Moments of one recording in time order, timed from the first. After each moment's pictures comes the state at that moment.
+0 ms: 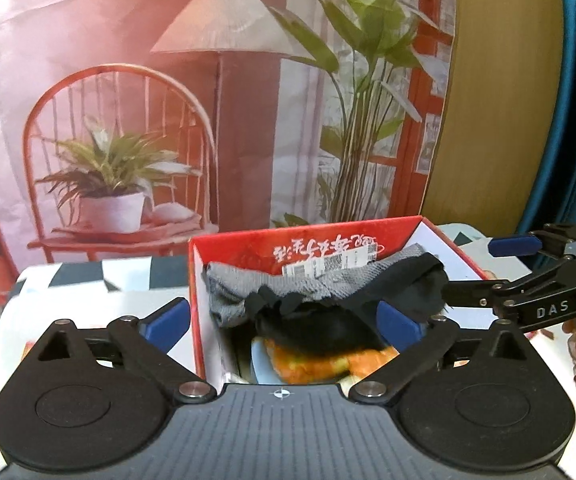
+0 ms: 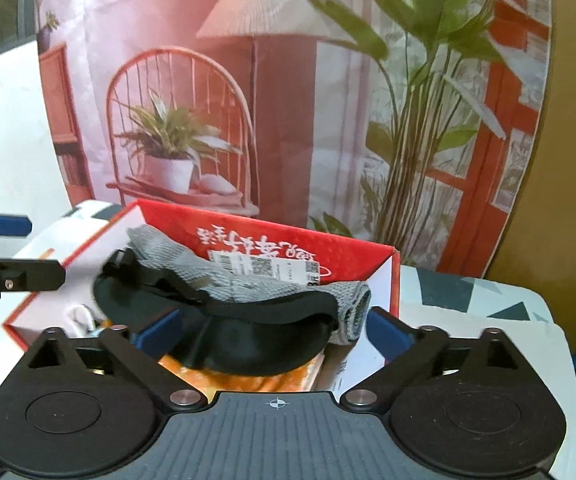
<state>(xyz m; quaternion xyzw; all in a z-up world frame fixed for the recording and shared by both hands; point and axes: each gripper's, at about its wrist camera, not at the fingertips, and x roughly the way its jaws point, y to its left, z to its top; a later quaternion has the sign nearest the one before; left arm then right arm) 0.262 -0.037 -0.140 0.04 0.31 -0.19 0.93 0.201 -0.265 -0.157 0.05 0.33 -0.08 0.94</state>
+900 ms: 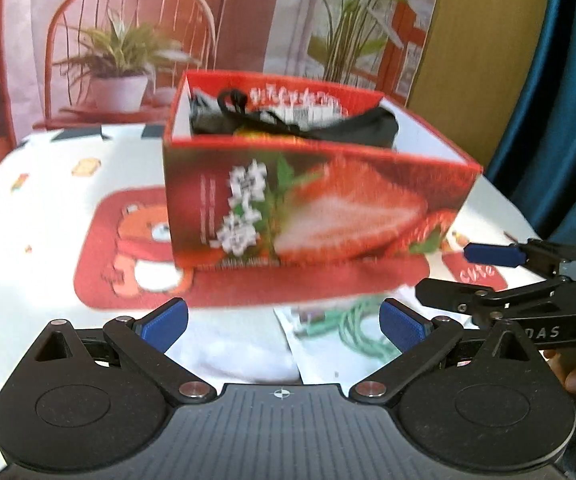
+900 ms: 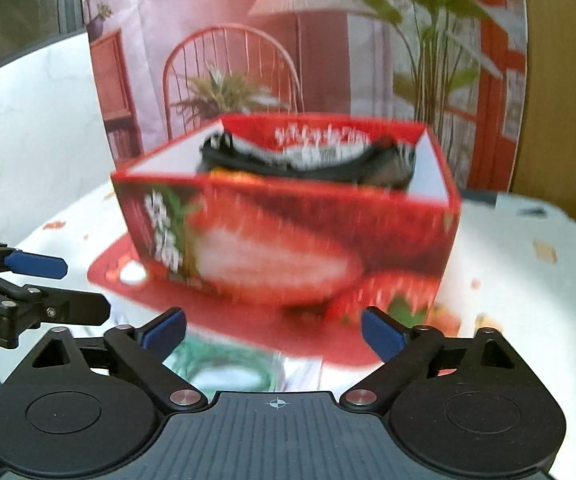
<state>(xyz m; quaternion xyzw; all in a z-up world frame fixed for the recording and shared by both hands) 0.130 -0.021 -0.231 0.00 0.38 -0.19 0.90 0.058 -0.179 -0.235 0.09 0.33 -0.05 0.94</state>
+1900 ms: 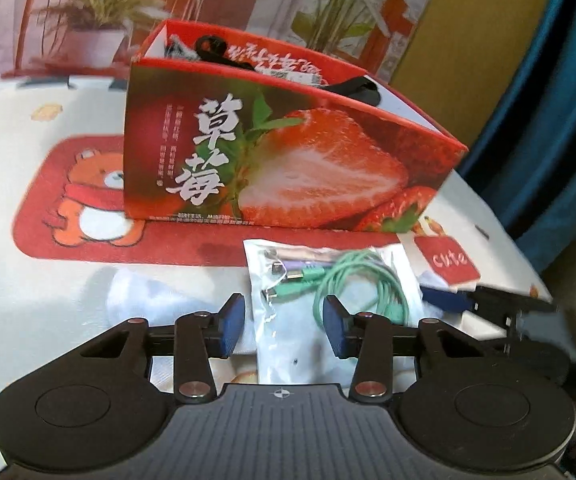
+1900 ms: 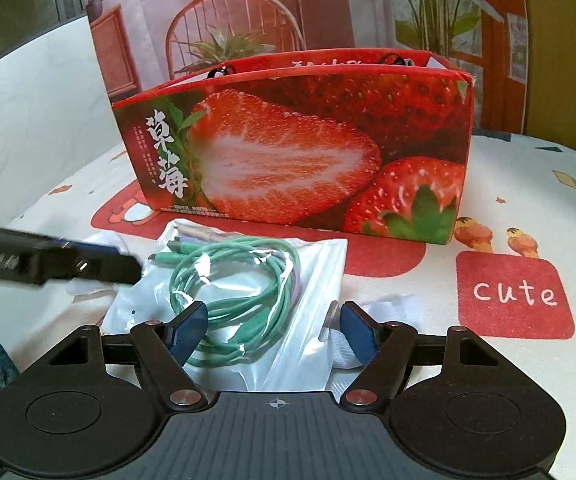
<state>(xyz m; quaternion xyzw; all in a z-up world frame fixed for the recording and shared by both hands) 0.140 -0.020 -0.274 -0.08 0.41 -0.23 0.88 0.040 -0.172 -0.288 0.11 0.35 -0.02 0.93</state>
